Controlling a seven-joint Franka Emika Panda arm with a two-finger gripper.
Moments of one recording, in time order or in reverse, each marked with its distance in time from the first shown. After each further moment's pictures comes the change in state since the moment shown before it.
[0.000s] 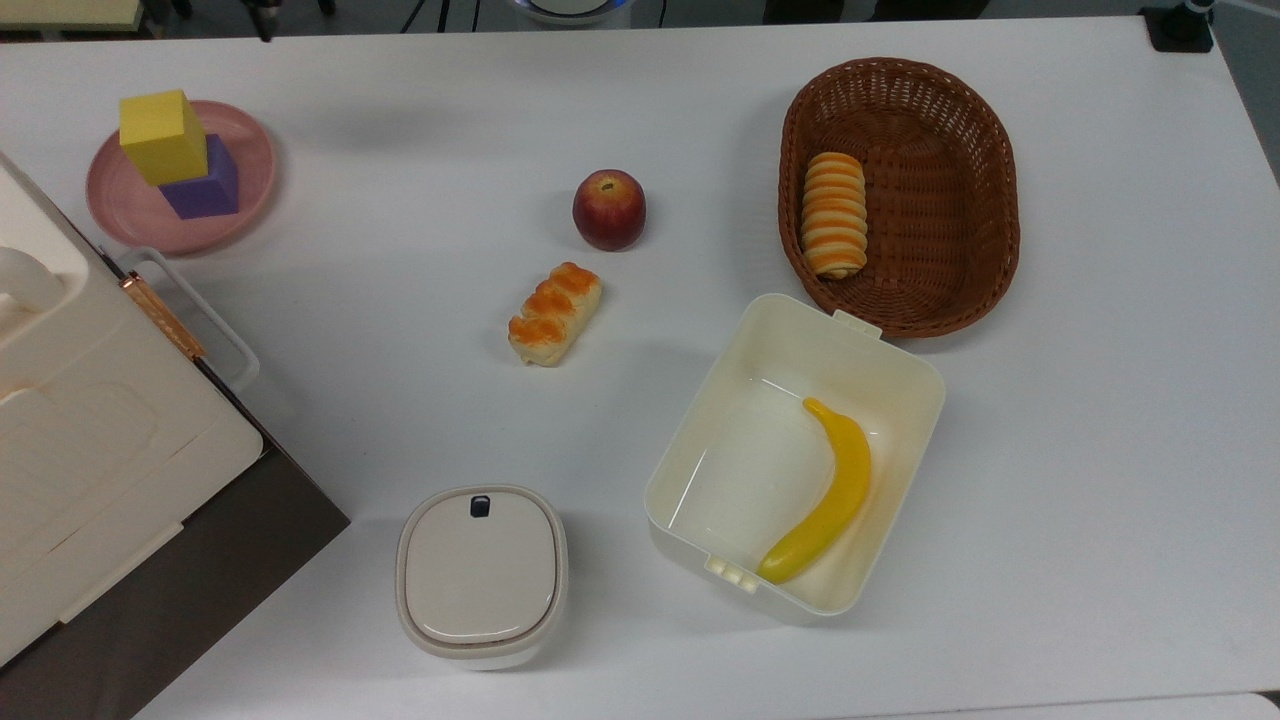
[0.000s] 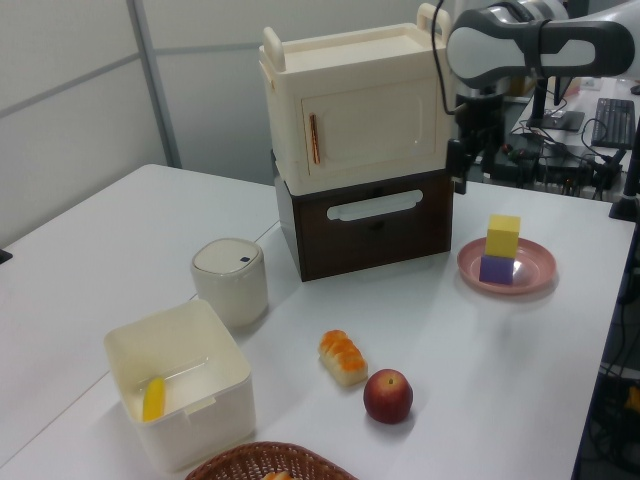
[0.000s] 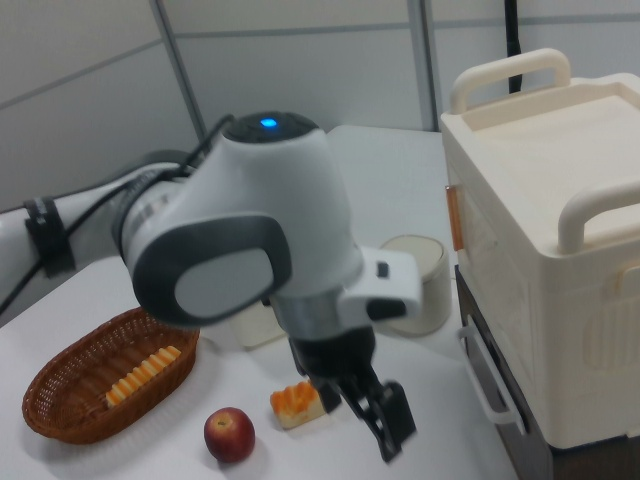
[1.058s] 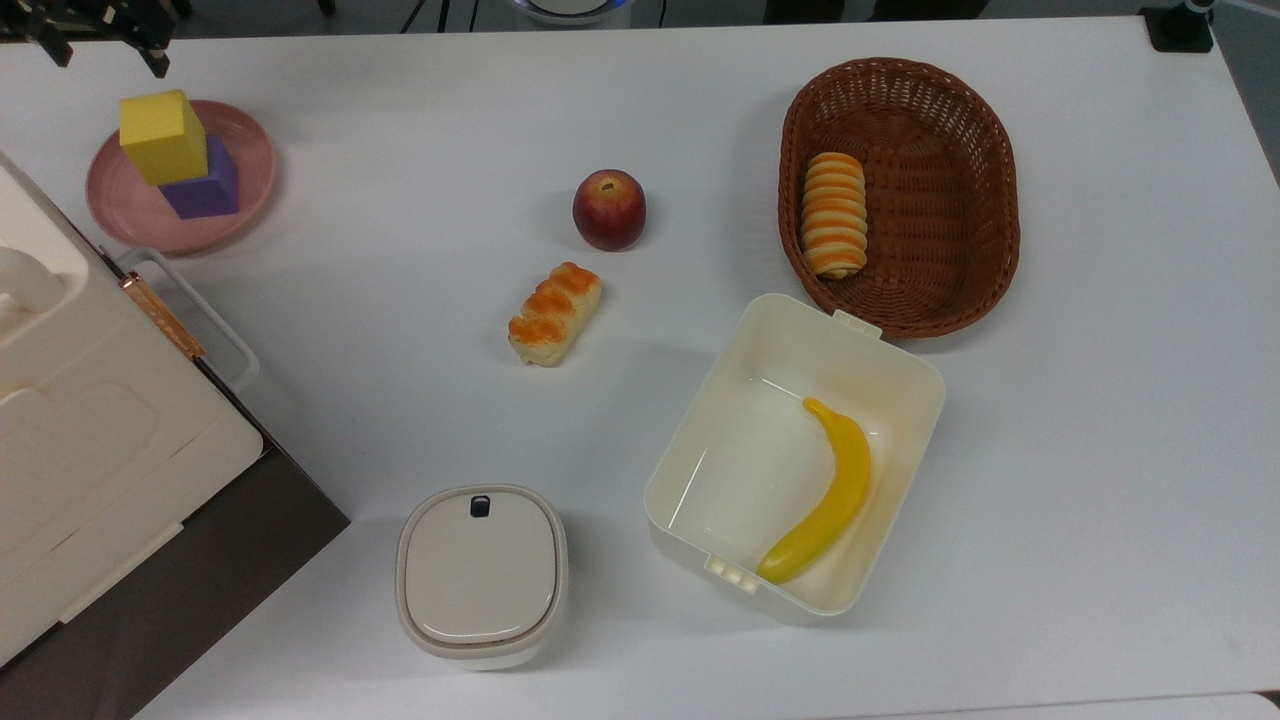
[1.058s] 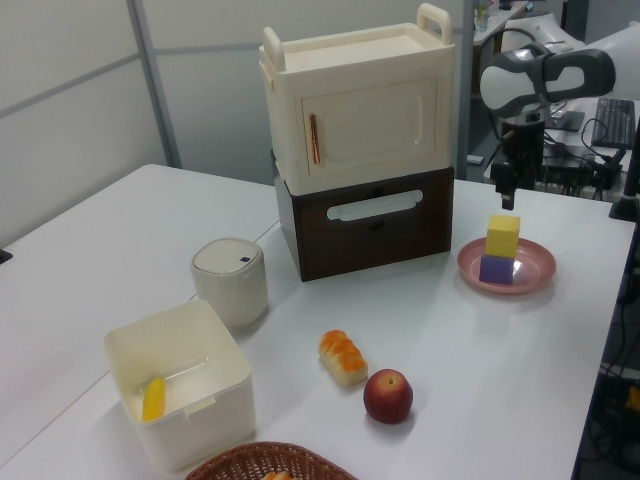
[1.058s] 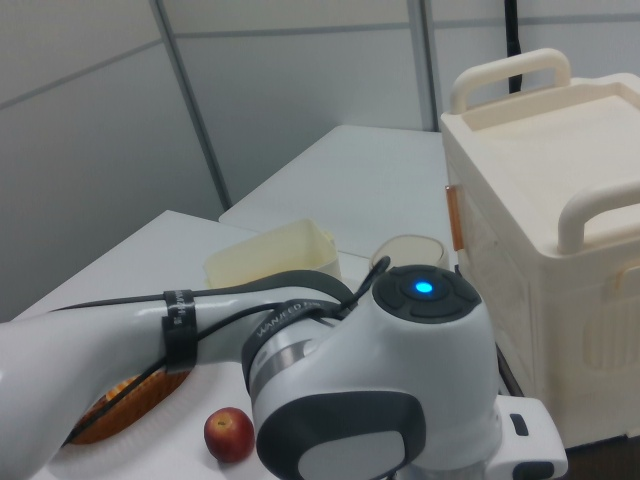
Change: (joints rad) arm -0.221 0.182 0.000 0.001 -0.011 0.144 -0.326
